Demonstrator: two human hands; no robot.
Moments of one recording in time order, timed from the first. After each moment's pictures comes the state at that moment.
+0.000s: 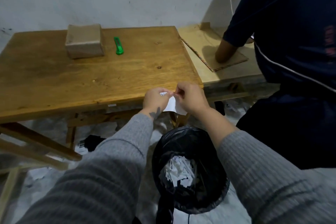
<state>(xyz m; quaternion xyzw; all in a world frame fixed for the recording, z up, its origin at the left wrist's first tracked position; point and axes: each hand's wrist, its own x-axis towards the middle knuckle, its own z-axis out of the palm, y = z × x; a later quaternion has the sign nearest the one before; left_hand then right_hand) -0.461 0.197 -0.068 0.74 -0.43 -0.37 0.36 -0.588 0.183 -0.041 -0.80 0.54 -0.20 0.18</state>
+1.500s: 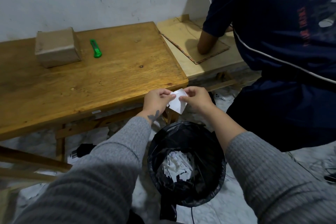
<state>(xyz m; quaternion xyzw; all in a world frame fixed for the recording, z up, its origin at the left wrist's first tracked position) -0.495 0.194 -0.079 0.63 -0.51 -0.45 0.38 -0.648 0.182 -0.069 -0.57 0.63 -0.29 0.43</state>
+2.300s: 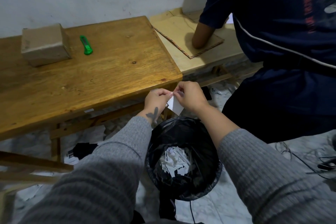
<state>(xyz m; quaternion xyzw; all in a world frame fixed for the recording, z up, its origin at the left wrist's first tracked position) -0.517 0.196 -0.091 0.64 -0.44 -0.51 0.37 -0.645 0.185 -0.068 -0.72 0.64 -0.19 0.21</state>
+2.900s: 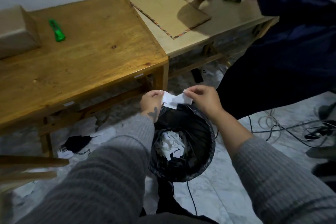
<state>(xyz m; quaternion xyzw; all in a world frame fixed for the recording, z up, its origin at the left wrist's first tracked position) -0.555 0.213 -0.149 0.72 -0.35 -0.48 0.36 -0.714 0.232 -0.114 -0.49 0.69 -0.36 0.39</state>
